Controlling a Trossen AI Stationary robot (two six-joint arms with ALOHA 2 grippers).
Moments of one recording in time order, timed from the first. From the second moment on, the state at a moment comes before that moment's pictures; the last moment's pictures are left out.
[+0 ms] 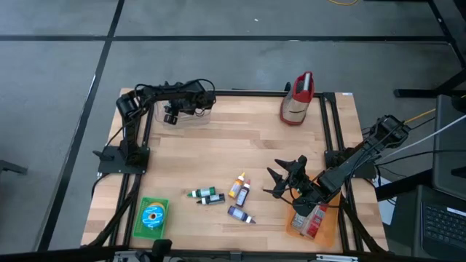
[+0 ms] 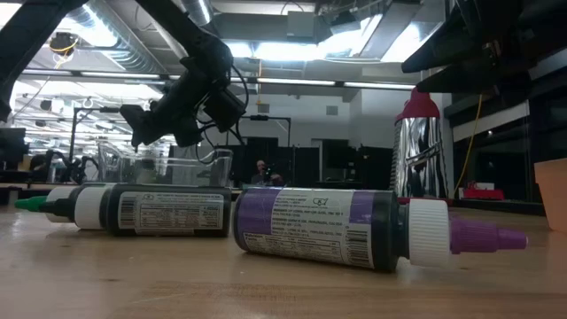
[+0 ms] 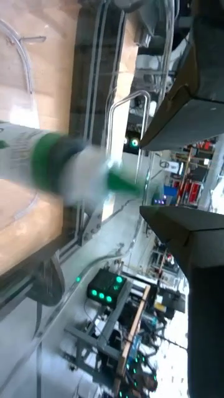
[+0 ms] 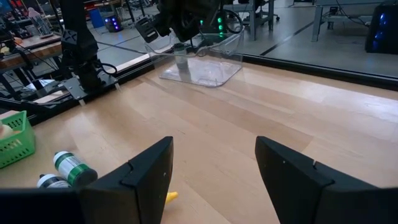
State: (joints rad) left arm 0.60 1.92 1.37 -1.57 -0.77 0.49; right arm 0.73 1.46 0.70 -0.16 1.26 1.12
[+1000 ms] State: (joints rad) left arm 0.59 1.59 1.62 -1.27 -0.14 0.41; right arm 0.73 1.46 0.70 -0.16 1.26 1.11
